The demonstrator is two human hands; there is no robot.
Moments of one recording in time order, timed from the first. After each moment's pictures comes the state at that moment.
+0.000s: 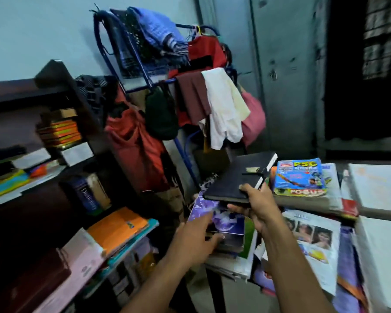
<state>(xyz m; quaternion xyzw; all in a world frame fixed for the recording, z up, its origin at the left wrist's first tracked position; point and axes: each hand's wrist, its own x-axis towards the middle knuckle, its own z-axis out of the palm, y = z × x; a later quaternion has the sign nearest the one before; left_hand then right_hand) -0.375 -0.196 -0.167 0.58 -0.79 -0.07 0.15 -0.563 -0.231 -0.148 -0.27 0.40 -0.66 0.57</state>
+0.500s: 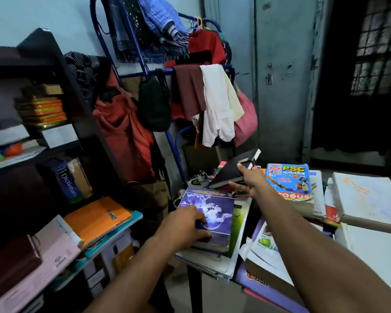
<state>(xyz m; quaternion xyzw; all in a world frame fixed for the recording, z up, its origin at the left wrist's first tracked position) -0.380 -0.221 -0.156 0.56 -0.83 -0.04 0.06 -0.606 -0.342 -0.155 -0.27 0.50 -0.62 0.55</state>
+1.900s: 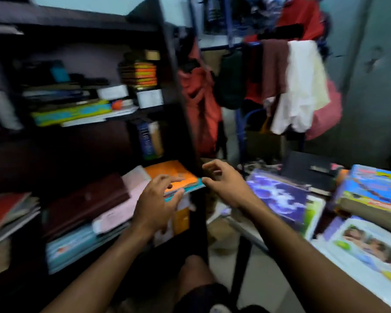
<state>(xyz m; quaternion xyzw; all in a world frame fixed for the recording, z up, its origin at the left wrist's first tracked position) -0.194 -0.137 -0.183 0.61 -0.66 0.04 0.44 -0.392 -0.232 -0.146 -0.80 0.39 -0.35 0.28</state>
